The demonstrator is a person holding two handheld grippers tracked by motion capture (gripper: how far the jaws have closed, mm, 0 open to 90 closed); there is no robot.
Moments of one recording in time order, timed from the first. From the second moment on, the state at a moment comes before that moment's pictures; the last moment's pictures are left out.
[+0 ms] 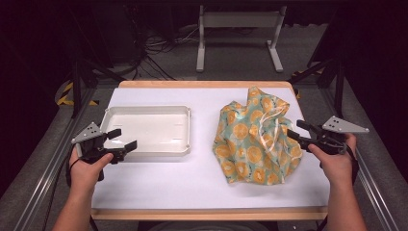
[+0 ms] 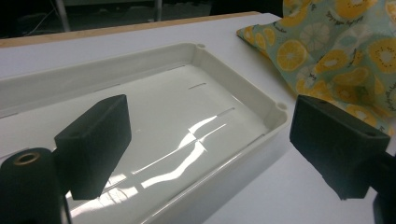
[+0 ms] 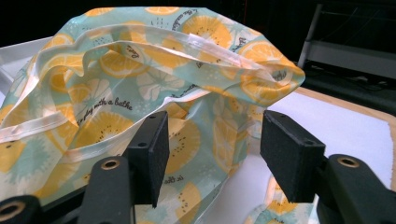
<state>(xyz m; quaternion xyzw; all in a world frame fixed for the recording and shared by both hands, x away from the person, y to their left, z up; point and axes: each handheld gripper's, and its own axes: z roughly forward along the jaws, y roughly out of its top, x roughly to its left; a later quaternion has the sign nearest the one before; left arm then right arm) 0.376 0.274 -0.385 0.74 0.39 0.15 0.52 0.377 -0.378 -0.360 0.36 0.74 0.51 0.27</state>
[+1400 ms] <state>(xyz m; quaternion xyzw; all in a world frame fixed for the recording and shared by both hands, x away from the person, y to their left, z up) 0.374 0.274 -0.383 0.74 0.41 0.15 0.51 0.352 -0.299 -0.332 0.30 0.79 0.51 0.18</state>
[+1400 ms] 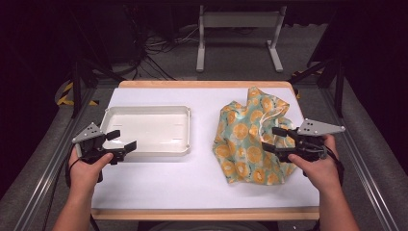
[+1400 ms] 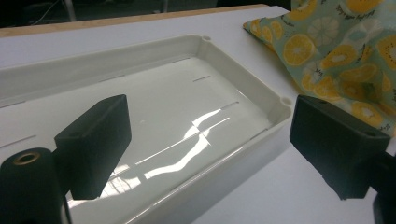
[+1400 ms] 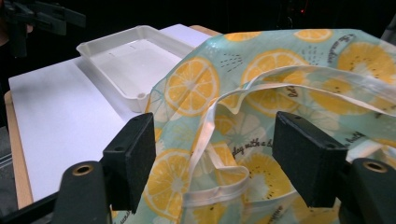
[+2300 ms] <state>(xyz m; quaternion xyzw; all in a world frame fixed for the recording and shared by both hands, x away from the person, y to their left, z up) 0.375 0.273 -0.384 0.75 0.41 0.15 0.51 0.360 -0.283 -0.347 0.29 0.80 0.49 0.18</state>
